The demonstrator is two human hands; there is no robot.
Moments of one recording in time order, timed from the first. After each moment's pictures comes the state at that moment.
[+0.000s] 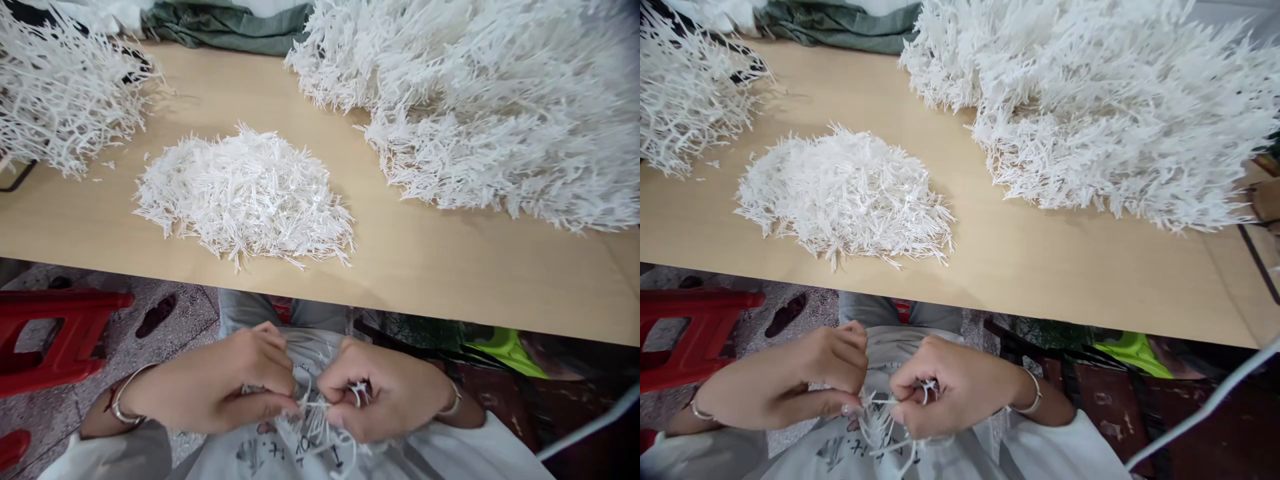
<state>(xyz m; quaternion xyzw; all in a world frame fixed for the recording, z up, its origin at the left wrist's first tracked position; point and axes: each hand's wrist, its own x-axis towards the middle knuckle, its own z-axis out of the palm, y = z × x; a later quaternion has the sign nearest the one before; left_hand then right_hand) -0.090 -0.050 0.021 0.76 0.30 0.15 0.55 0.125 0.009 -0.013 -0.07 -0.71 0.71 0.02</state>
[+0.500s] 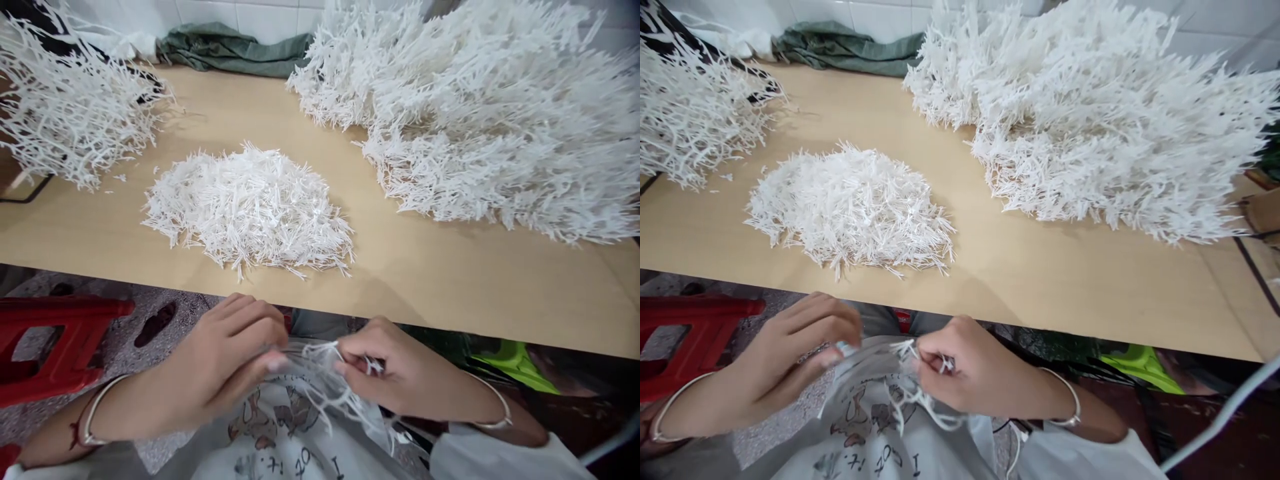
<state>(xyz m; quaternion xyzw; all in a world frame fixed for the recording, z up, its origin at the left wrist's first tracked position) -0.102 -0.054 0.033 0.82 0.45 0.24 0.26 0.144 0.023 0.010 -0.24 -0.81 0.53 0.01</state>
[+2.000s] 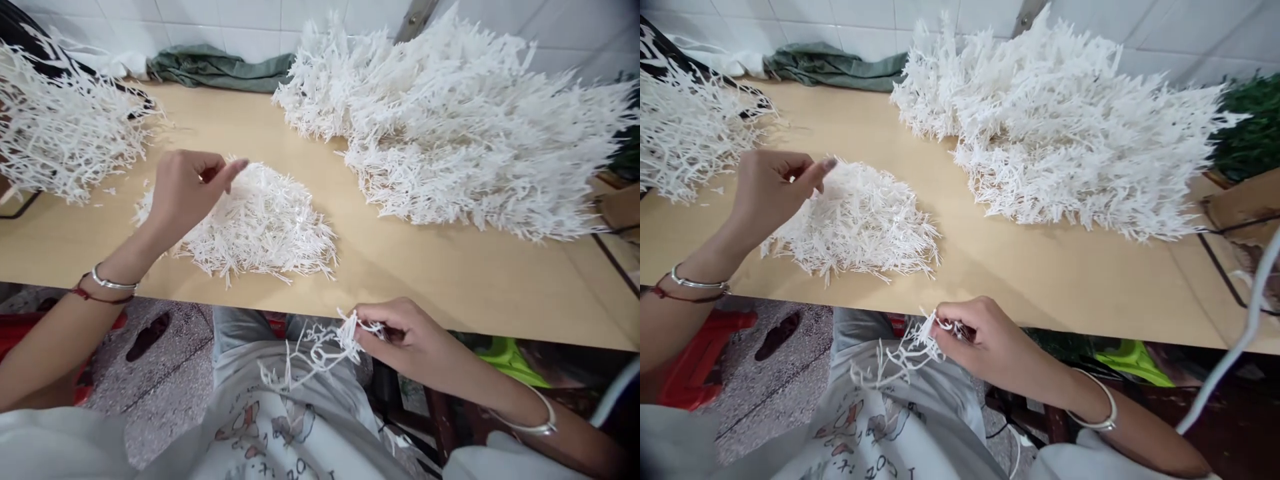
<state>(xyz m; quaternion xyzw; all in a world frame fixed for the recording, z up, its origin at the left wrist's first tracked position) -0.152 0.093 0.061 0.67 0.67 0.30 -0.04 0.168 0.038 0.021 -0.34 -0.80 0.49 0.07</state>
